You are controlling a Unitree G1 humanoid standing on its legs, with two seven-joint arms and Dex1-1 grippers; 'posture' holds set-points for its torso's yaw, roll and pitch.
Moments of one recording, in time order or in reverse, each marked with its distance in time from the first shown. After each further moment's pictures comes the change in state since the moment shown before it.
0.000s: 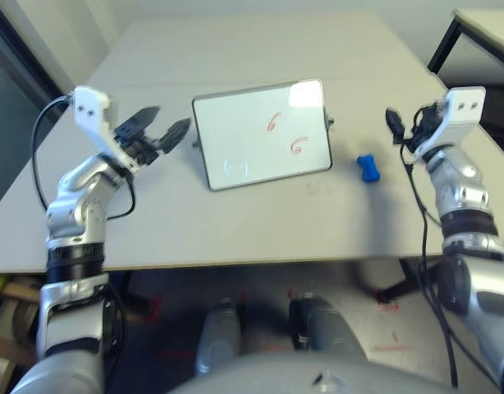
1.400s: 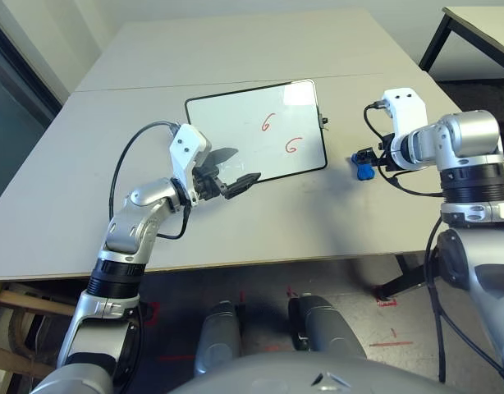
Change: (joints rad) left arm 0.024 -0.099 -0.218 -0.023 0.124 -0.022 -0.016; right arm -0.199 -0.010 0.241 -0.405 -0.055 1.447 -0.145
